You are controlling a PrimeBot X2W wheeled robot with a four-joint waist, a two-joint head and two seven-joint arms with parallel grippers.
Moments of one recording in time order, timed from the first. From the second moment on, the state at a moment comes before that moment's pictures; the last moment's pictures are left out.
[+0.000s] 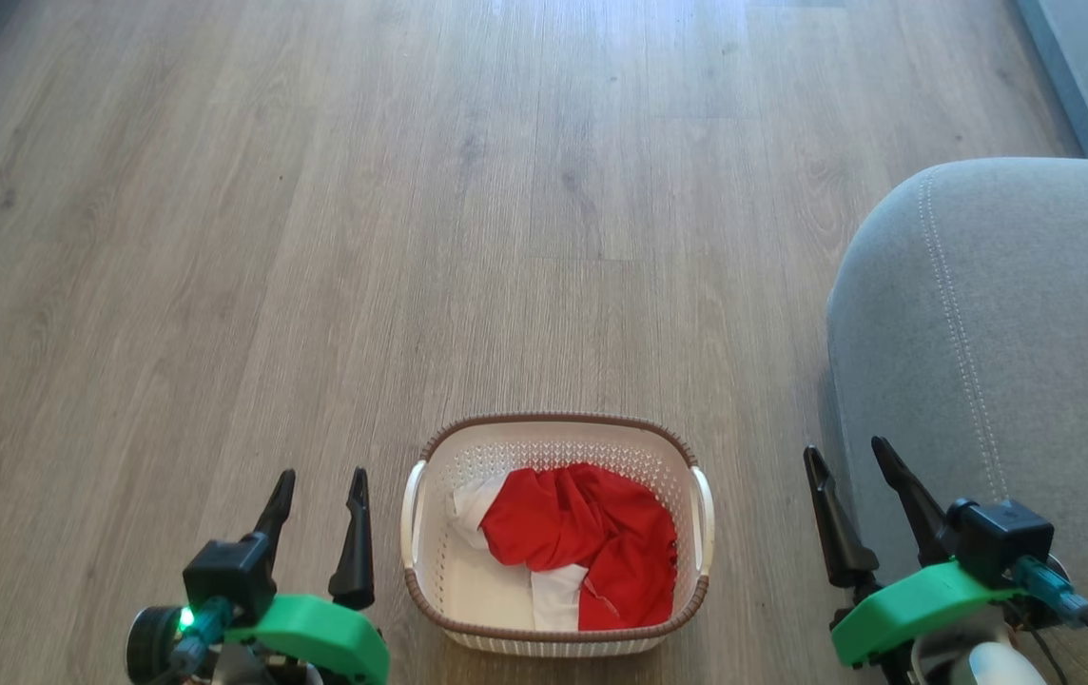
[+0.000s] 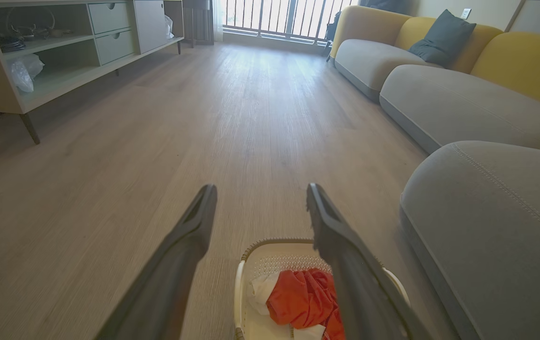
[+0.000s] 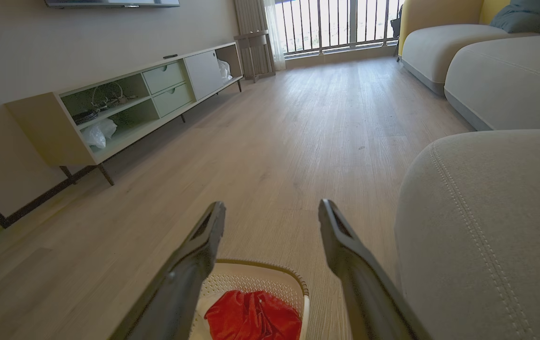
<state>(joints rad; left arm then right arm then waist) 0.04 0.05 -0.19 0.19 -0.24 0.08 -0.25 0.01 -0.11 0.12 0.26 0.30 0.13 -0.26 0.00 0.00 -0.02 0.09</state>
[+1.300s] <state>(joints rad) 0.04 0.05 -0.21 0.18 -0.23 0.08 -0.25 0.01 -0.09 0.09 0.24 0.30 0.13 -0.26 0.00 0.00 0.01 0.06</state>
